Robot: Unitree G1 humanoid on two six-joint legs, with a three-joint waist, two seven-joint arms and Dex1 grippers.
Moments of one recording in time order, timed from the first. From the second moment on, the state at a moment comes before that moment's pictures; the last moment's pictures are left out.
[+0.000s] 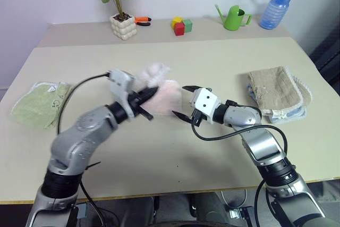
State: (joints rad) left arm -0.32 0.50 -0.15 -0.43 -0.67 0.67 -0.33; right arm -0.41 -0.46 0.27 -0.19 -0.03 0.25 0.69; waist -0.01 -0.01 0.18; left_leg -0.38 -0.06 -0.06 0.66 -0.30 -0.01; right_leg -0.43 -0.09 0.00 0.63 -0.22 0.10
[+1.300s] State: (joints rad) left arm -0.37 0.41 0.09 -0.31 -0.52 0.69 -0.30; right arm -0.54 -0.32 0.13 -0.14 0.07 0.41 0.61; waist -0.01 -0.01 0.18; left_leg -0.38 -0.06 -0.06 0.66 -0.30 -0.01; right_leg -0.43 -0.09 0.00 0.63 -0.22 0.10
